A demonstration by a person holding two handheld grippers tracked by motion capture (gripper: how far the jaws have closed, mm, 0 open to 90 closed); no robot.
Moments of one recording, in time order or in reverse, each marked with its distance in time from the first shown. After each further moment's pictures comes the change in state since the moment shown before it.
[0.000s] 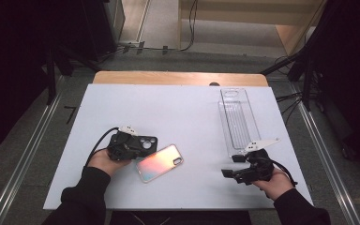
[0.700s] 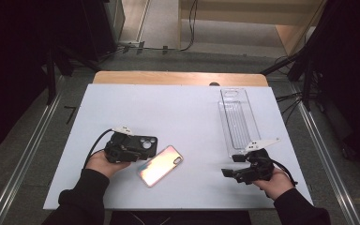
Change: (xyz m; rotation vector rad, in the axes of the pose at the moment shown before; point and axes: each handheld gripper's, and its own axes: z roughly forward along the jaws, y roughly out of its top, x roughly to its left) left arm -0.002 -0.003 -0.019 -0.118 -0.121 -0.081; right arm -0.001 0.000 0.000 -0.004 0.001 -0.001
